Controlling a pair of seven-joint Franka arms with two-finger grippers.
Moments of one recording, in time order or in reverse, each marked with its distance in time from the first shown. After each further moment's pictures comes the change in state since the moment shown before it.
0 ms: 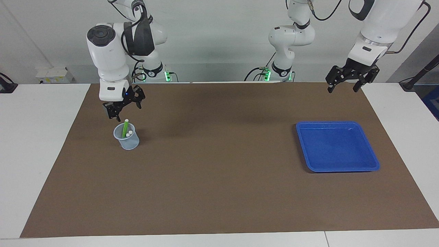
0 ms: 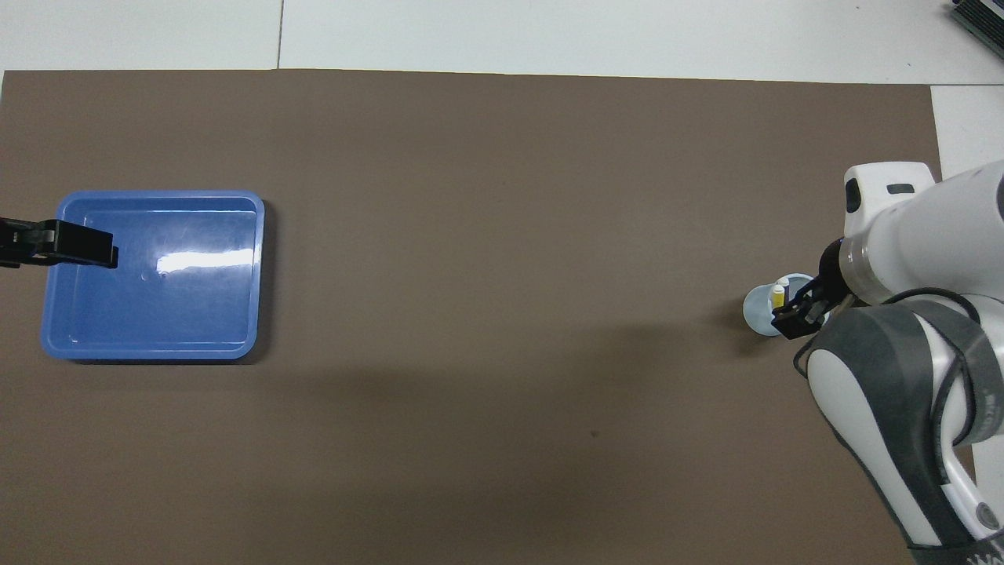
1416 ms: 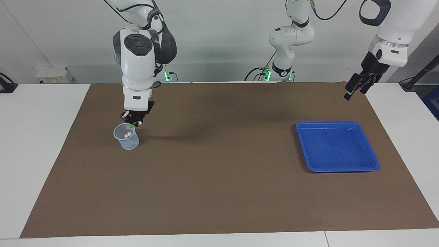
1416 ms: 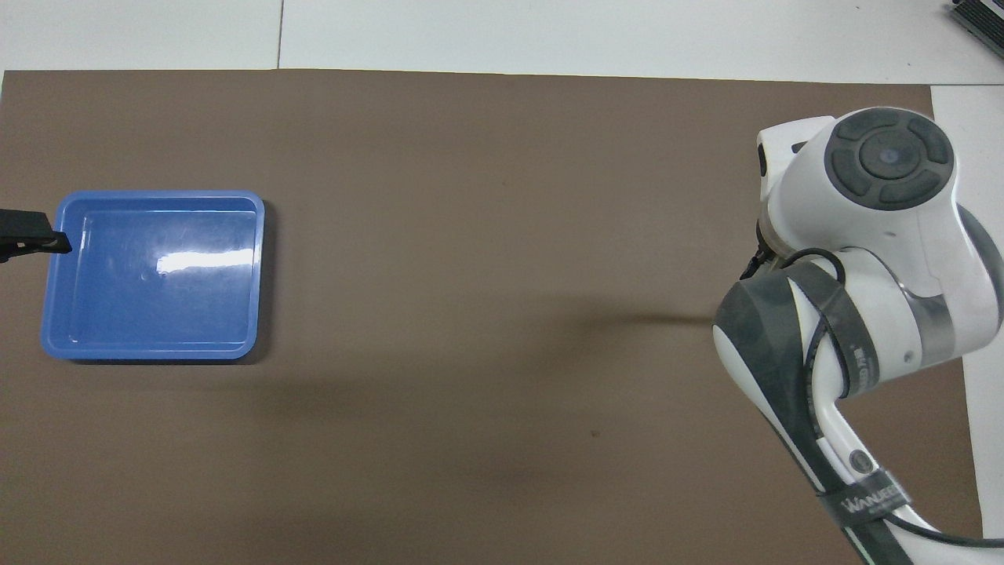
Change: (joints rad) left arm 0.138 -0.095 0.012 -0.202 -0.093 0.210 -0.221; right arm 0.101 0.172 -0.001 0.156 -0.203 0.036 -0.007
